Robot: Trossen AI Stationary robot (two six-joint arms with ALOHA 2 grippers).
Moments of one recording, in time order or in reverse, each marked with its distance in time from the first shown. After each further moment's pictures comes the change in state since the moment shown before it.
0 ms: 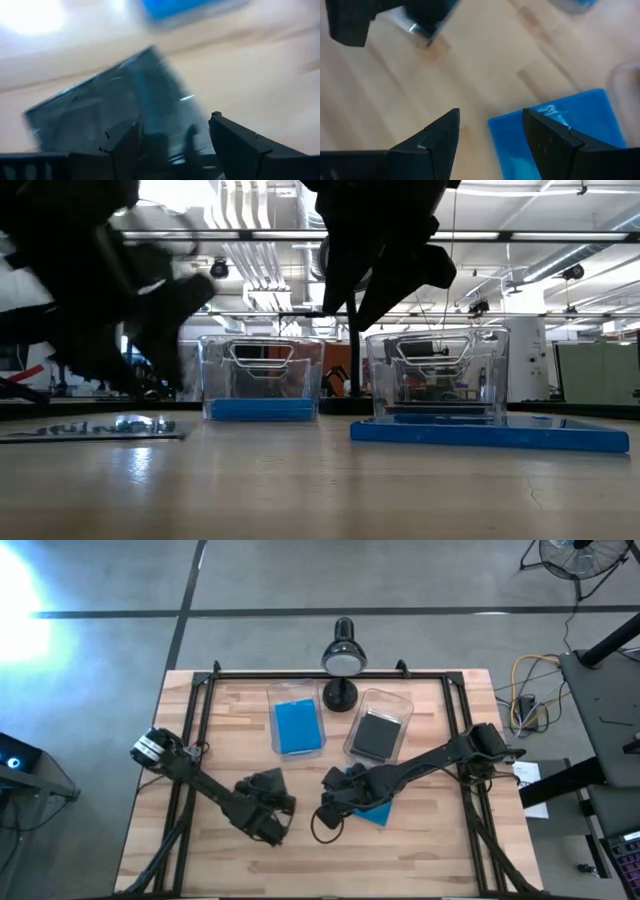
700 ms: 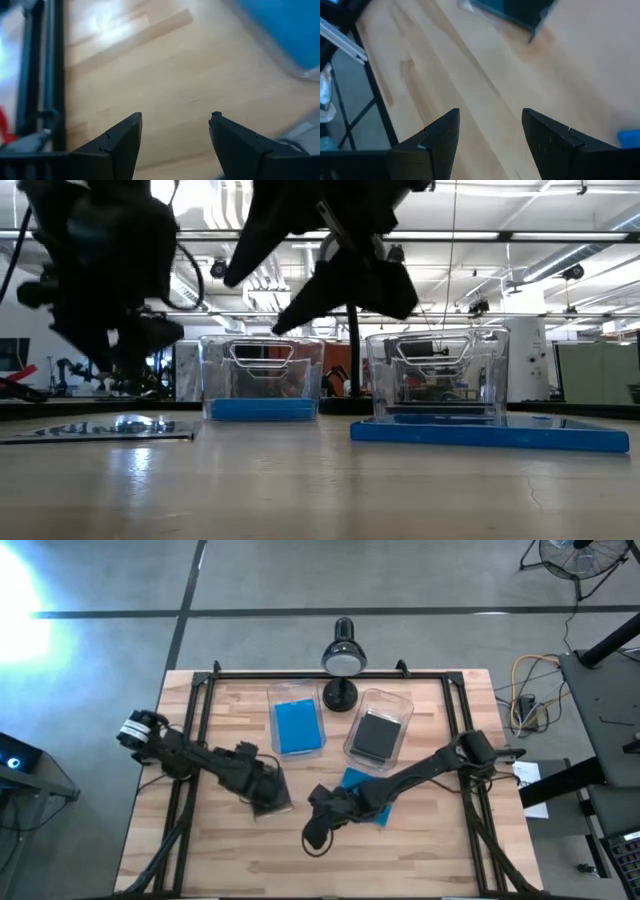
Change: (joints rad) left arm 0.235 -0.188 -0.152 -0.305 0.066 0.269; right arm 0.027 0.092 -0.008 0.384 -0.187 0.075
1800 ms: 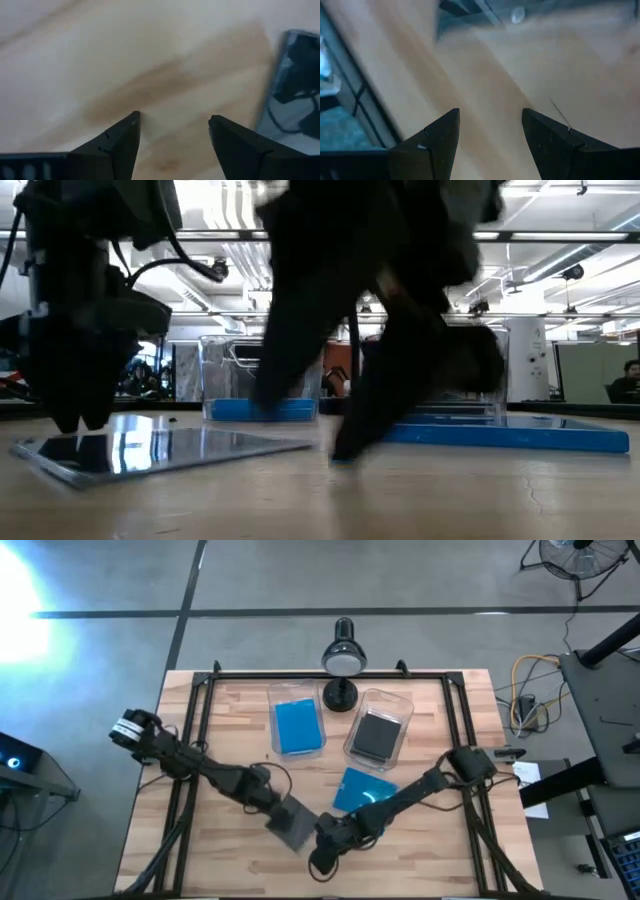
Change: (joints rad) left arm -0.062 -0.045 -0.096 0.520 0.532 0.190; right arm 0.097 0.132 -0.003 0.025 -0.156 0.183
